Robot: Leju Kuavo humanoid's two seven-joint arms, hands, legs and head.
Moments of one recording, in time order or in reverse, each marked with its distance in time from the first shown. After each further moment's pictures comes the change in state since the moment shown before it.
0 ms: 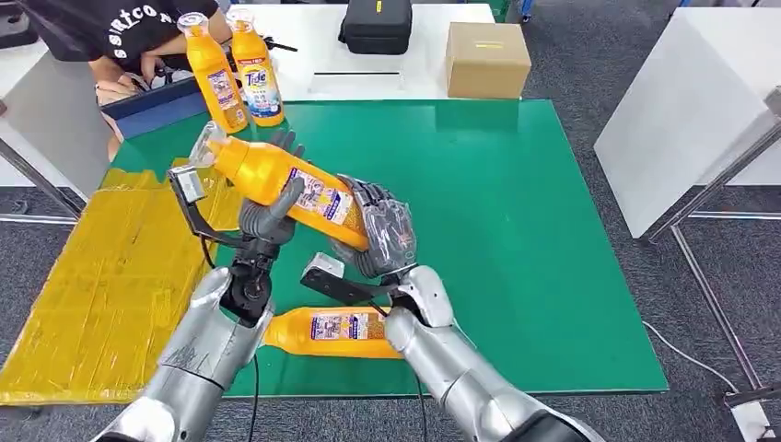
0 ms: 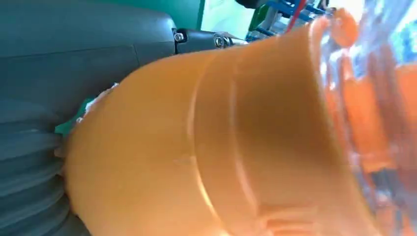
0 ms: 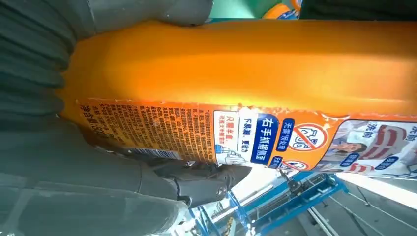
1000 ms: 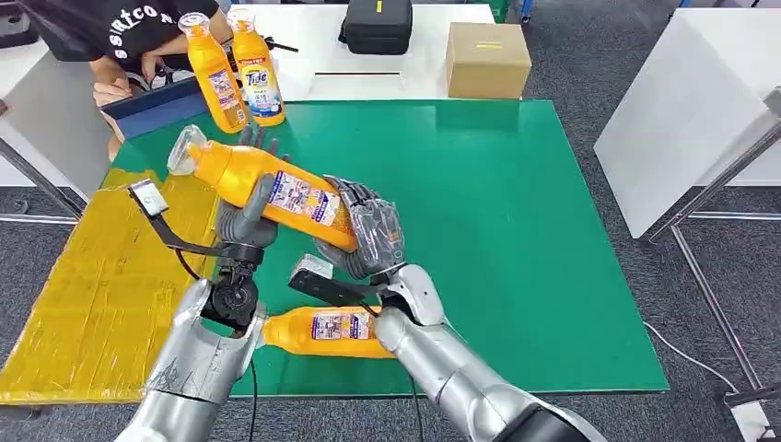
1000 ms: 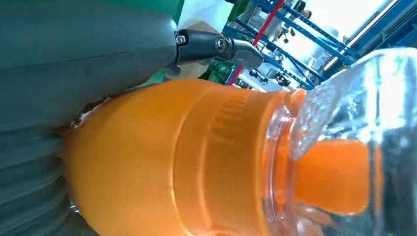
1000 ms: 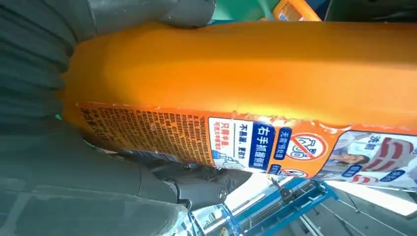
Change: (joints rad) left arm 0.093 -0.014 0.040 -0.185 0.105 -0.026 0.048; right arm -0.031 0.008 0.080 0.032 -0.068 0.000 0.008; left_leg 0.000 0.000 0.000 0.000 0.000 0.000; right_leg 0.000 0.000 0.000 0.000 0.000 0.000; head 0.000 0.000
